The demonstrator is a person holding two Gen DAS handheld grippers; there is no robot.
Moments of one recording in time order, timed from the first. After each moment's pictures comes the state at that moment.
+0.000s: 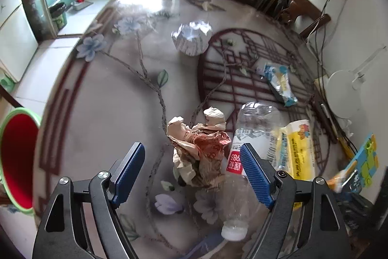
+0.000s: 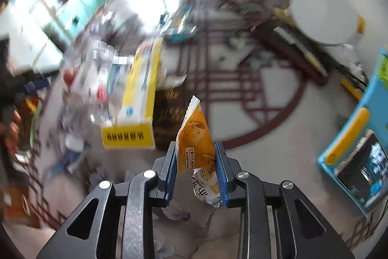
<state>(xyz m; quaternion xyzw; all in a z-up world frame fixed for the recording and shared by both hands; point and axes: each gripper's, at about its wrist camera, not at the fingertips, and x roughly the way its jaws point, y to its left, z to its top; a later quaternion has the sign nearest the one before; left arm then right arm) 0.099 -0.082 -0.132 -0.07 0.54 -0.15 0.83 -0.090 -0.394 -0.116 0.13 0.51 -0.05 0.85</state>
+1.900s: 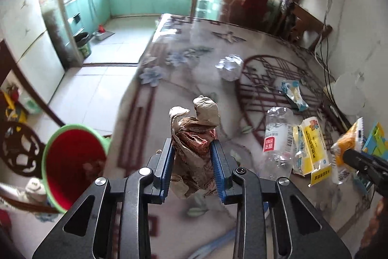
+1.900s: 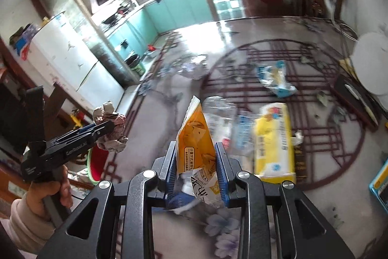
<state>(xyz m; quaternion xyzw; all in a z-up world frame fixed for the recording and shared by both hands) 0.051 0.007 -0.069 -0.02 0.46 -0.10 0.88 -0.048 -0.248 -0.042 0.14 0.44 0.10 0.88</state>
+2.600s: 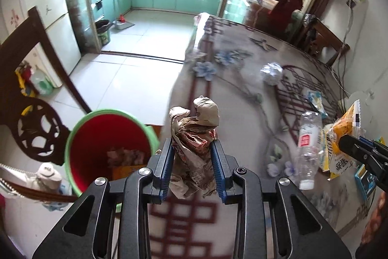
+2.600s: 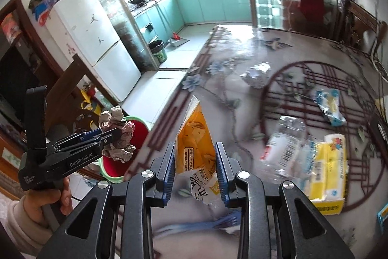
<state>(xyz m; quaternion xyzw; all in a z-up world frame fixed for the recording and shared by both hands) 0.044 0.107 -0.078 -0.06 0.46 -0.06 0.88 -0.011 -0.117 -0.030 0.07 0.45 0.16 0.88</state>
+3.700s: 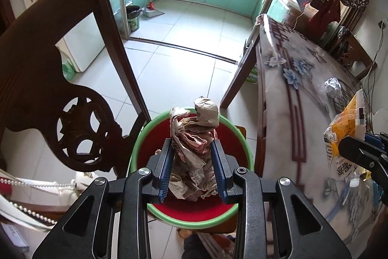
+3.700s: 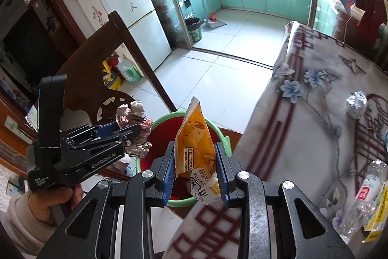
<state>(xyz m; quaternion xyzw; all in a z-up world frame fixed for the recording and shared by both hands) 0.074 0.273 -0.119 -0.08 0.49 -0.01 0.87 0.052 0.110 -0.062 0.00 0.48 0.23 0.84</state>
